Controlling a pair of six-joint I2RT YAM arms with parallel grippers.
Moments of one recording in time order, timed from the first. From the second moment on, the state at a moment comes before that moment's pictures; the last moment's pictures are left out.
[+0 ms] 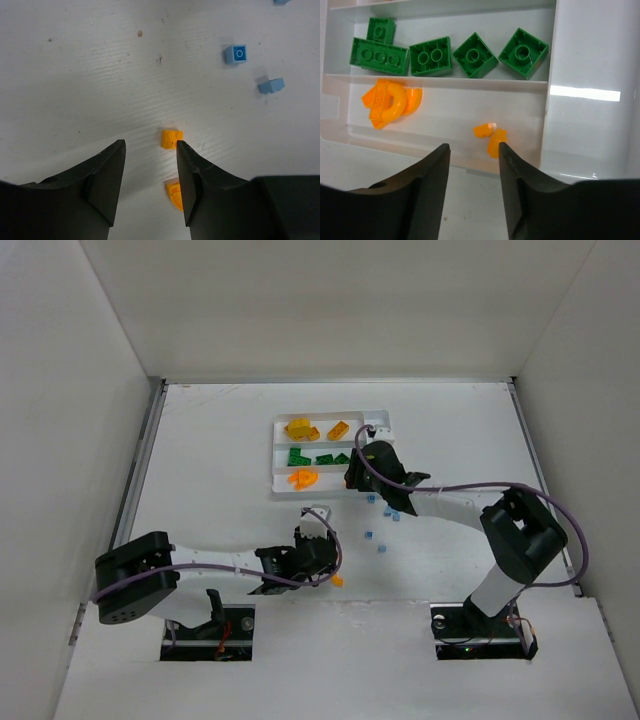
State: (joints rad) left arm -1.24 1.30 0.46 0.05 -0.54 -0.85; right arm 0.69 1.65 0.93 0.09 0.26 0.58
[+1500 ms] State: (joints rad) left arm -0.77 1.45 0.78 0.15 -0.40 -0.73; right arm 1.06 1.02 0.39 0.06 0.35 0.77
